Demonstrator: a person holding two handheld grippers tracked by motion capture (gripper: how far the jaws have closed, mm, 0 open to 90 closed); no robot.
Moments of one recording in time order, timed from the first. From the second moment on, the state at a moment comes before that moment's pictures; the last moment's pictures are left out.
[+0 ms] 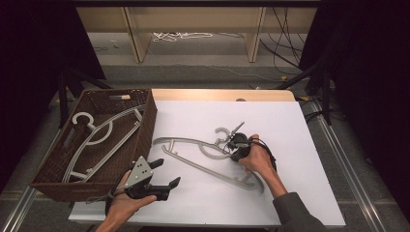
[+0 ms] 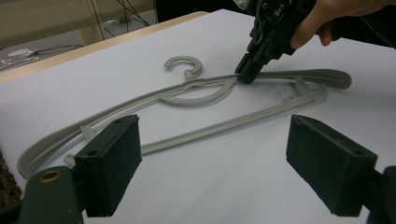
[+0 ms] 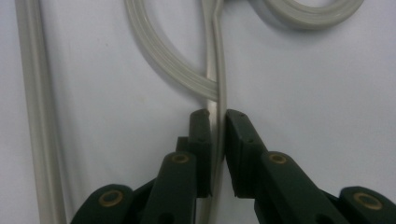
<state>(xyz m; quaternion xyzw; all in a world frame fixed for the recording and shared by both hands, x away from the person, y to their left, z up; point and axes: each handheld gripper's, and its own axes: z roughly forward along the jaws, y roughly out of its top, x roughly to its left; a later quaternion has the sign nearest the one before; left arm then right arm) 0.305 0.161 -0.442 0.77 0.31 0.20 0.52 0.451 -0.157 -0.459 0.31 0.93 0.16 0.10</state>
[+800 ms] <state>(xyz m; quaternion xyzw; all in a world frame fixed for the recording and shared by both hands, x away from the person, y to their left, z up) 0.326 0.130 -0.426 0.78 0.31 0.22 0.50 0.412 -0.172 -0.415 0.26 0.94 0.18 0.16</state>
